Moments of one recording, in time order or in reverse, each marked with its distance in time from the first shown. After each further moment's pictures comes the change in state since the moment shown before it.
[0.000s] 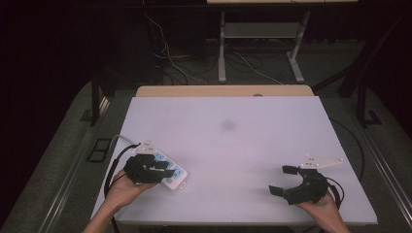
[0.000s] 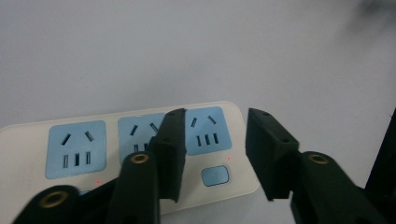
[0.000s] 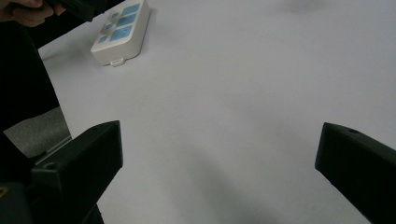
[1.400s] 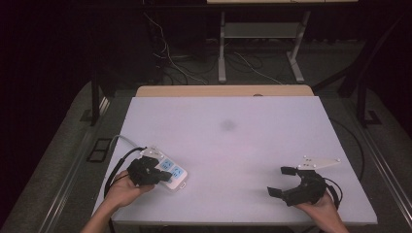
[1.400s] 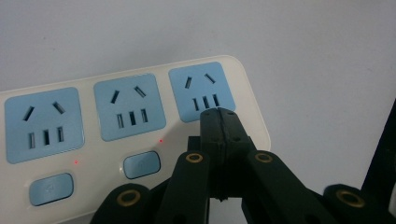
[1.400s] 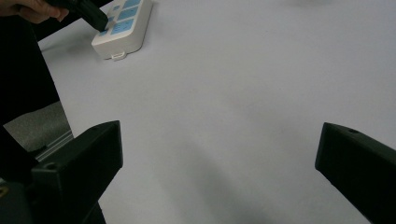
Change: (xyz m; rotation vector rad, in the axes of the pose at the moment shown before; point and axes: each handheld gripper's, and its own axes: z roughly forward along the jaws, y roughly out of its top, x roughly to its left) left arm 0.005 -0.007 0.016 0.144 -0.052 0.049; right arm 0.002 -0.001 0.004 0.018 0.004 -0.012
